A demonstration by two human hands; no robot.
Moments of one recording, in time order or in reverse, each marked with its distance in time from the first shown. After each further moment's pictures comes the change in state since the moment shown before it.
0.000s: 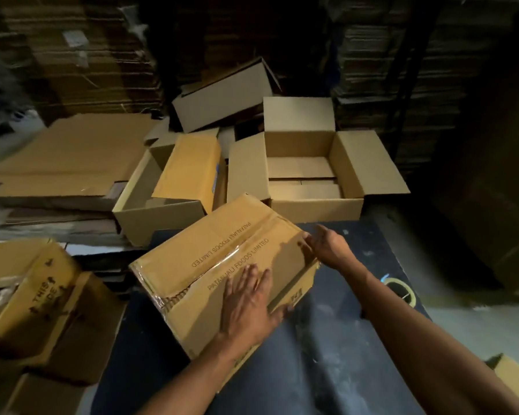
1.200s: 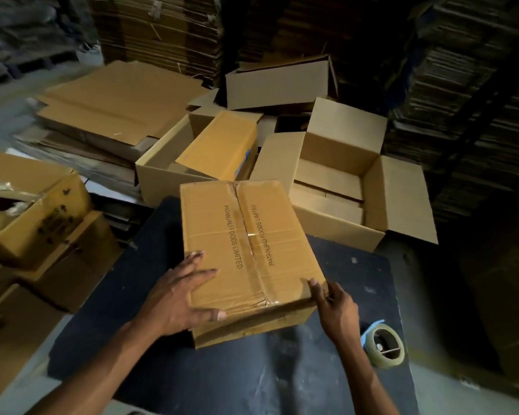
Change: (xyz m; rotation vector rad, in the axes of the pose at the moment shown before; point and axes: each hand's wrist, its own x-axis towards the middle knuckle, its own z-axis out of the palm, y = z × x) left_hand -0.032 -0.084 -0.003 -0.399 -0.001 -0.204; right_hand -0.049 0.052 0.017 0.121 0.086 -0.037
